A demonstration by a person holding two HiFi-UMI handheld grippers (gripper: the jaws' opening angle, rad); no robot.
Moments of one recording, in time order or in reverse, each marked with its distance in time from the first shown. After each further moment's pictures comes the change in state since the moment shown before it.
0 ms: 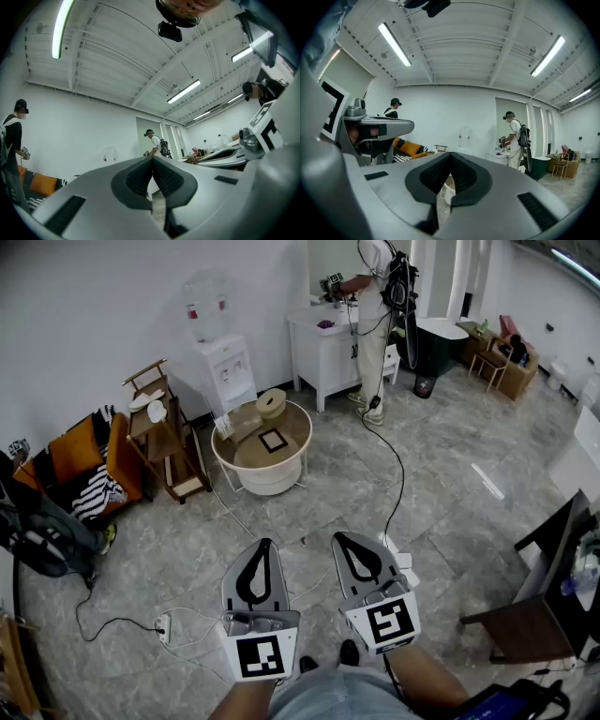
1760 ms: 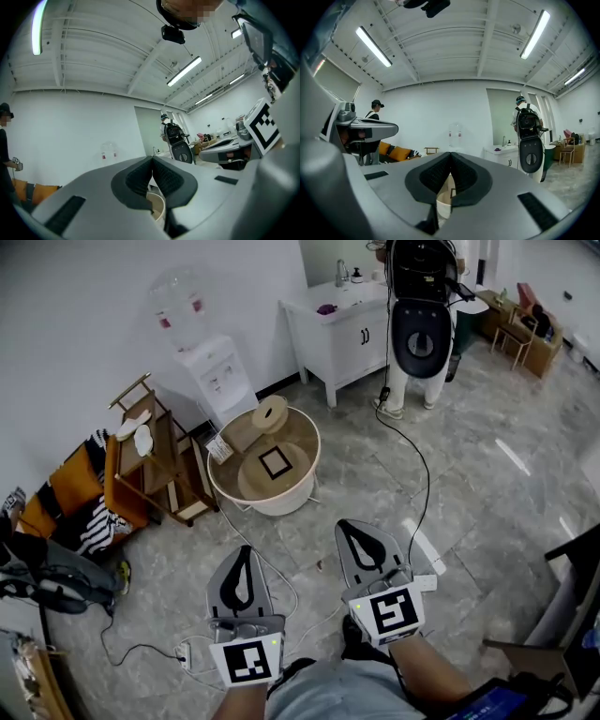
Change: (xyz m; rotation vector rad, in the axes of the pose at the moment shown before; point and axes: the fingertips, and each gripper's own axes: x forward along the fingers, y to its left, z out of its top) left arm 0.284 0.039 -0.084 0.115 0.122 0.038; right arm 0.239 -0.206 -0.064 0.134 -0.009 -0.019
